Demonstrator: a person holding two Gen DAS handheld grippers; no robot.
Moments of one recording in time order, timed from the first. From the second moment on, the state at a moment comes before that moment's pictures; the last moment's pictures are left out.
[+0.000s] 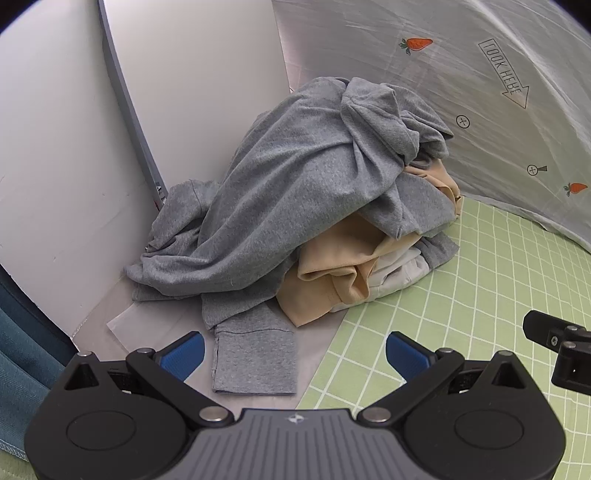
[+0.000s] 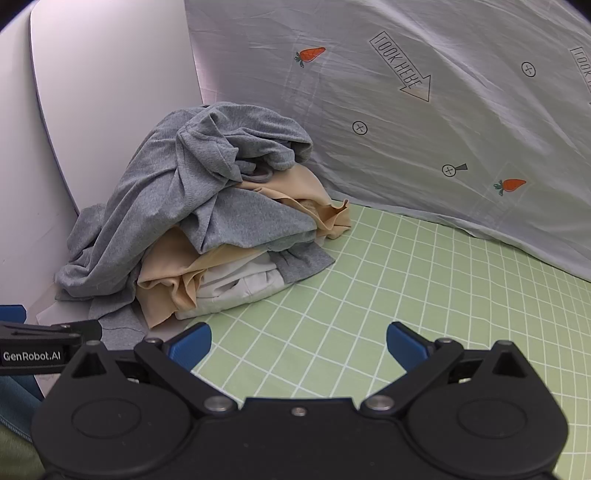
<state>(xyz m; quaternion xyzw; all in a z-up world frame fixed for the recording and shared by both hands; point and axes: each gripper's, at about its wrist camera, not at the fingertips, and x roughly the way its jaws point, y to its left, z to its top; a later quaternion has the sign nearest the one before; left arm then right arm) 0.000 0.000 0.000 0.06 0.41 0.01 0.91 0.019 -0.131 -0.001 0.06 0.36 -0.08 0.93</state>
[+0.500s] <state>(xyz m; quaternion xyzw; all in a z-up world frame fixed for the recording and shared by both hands) 0.000 0.000 0.001 0.06 0.41 0.01 0.91 0.016 -0.132 -0.003 0.06 0.36 -0.08 0.93</state>
